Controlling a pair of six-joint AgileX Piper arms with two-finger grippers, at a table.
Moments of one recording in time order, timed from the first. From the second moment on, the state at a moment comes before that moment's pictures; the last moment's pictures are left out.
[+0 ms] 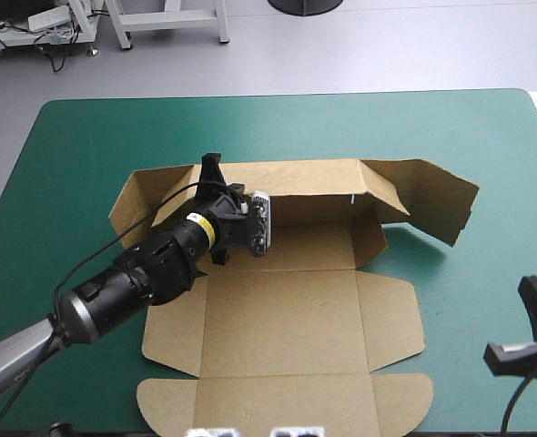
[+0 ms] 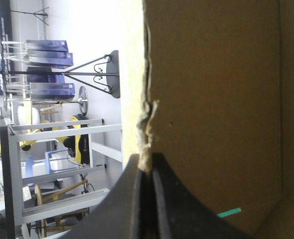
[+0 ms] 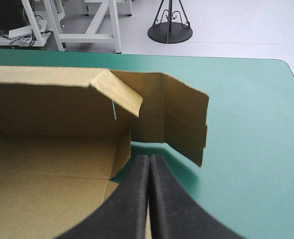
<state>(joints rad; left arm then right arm) -0.81 1.34 -1.05 0.92 0.45 0.23 -0.13 0.44 -1.19 0.27 1.17 -0.13</state>
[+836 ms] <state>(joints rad) -0.81 1.24 -0.90 1.47 0.35 -0.33 -0.12 1.57 -1.78 0.63 1.19 -0.29</state>
